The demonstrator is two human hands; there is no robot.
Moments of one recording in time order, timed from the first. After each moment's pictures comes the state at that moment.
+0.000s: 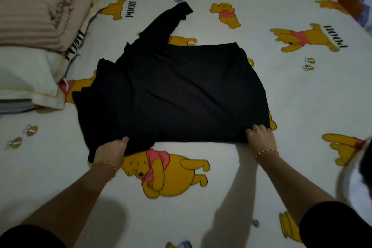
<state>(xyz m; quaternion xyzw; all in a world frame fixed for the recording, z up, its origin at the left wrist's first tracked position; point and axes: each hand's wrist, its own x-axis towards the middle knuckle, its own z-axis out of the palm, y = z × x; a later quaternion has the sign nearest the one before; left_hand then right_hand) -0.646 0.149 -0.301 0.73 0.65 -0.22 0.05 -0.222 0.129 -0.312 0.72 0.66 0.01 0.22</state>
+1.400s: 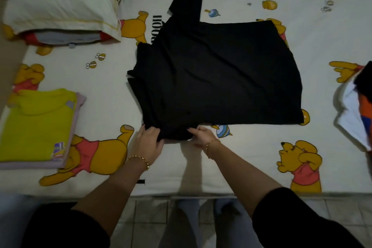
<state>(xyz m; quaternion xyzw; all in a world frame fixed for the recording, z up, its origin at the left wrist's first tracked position) -0.752 -0.131 -0.273 0.77 0.62 -0.01 0.16 -0.548 -0.122 -0.276 0.69 0.20 -0.66 -0.23</state>
